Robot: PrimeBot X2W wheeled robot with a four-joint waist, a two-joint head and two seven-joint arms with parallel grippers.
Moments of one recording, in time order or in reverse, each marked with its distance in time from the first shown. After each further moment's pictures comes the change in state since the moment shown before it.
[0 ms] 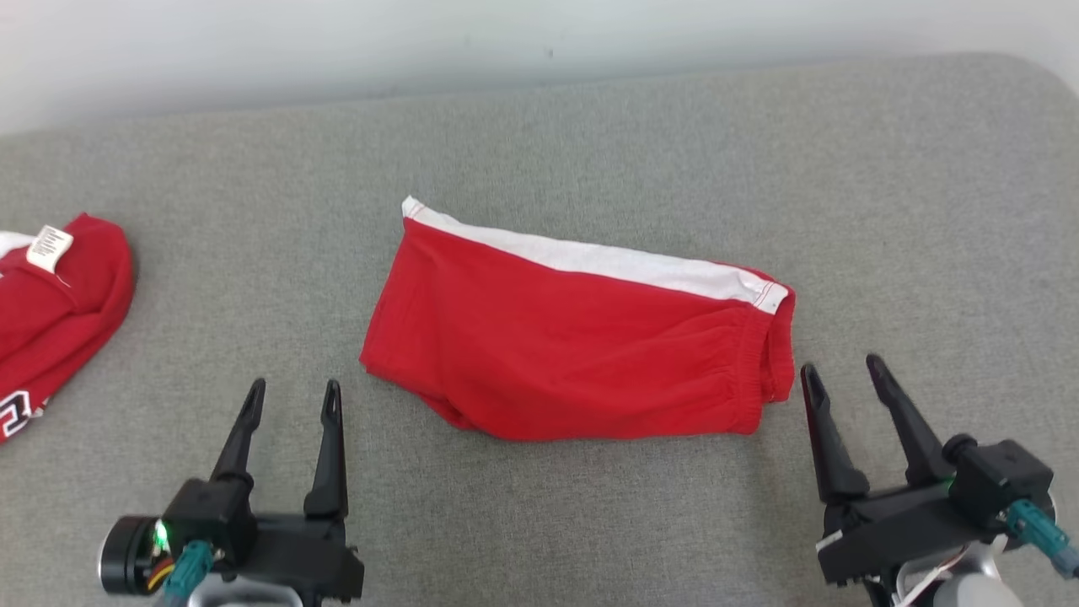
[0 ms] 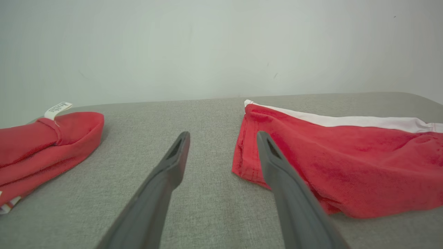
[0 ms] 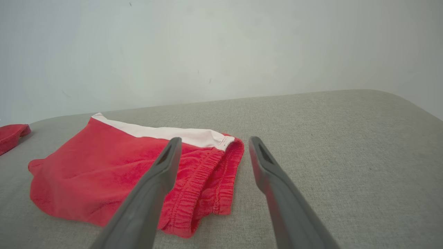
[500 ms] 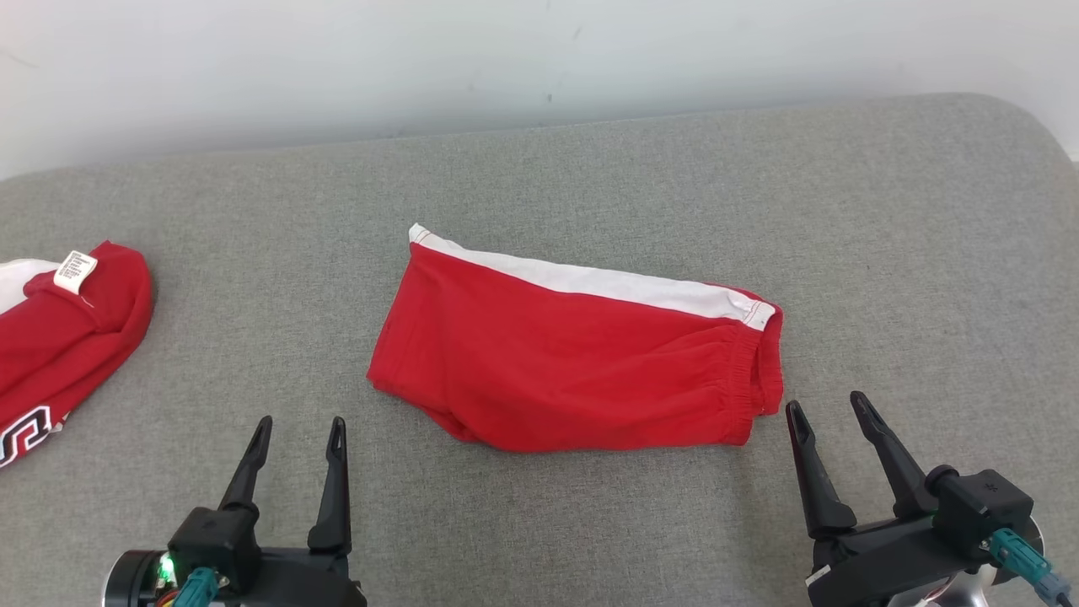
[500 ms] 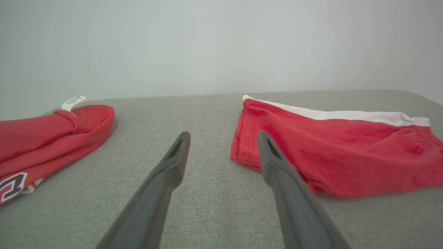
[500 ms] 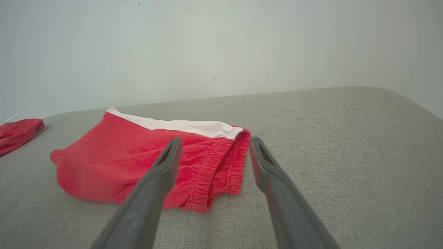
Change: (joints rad) left arm 0.077 0.020 -0.013 -0.049 -0.012 0.023 0.041; right arm 0.078 0.025 0.005 -0.036 -0.024 0.000 0.040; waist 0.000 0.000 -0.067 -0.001
